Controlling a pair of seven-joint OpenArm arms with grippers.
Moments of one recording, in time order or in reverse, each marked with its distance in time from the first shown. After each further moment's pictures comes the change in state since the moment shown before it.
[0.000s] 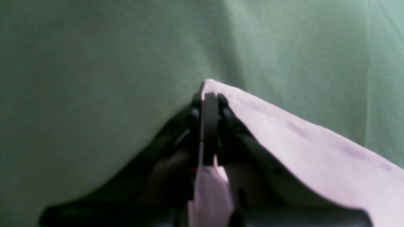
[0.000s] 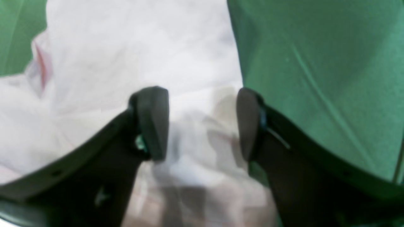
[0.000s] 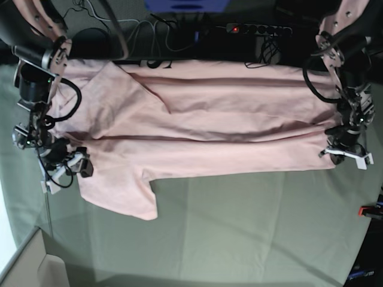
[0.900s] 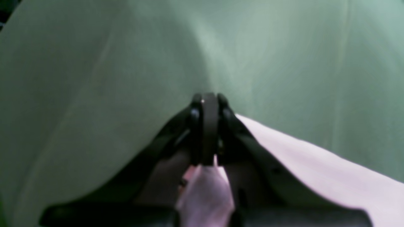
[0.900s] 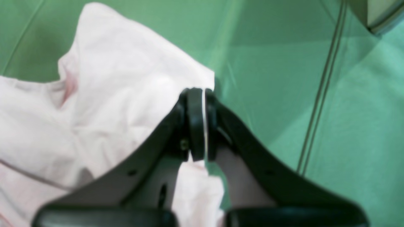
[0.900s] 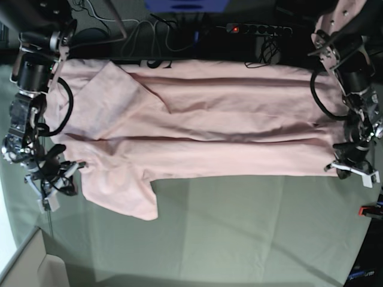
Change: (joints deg) left arm 0.2 1.3 0.2 15.3 -1.7 0.0 12.5; right arm -4.7 -1.7 -2.6 24.6 -1.4 -0.1 -6.3
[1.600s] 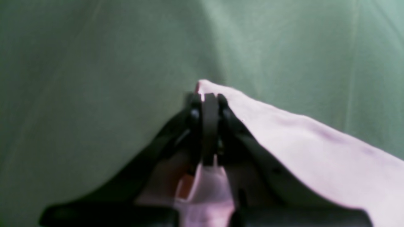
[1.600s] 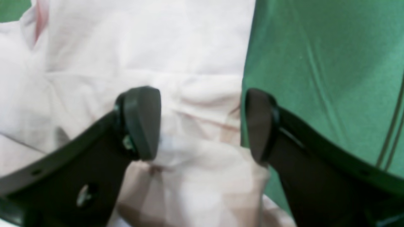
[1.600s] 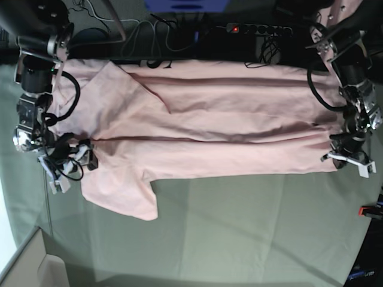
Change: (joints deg) left arm 2.4 0.4 0.1 -0.3 -0.7 0.0 0.2; right arm 1.7 1.1 -1.9 -15.9 -0.3 0.0 1.0
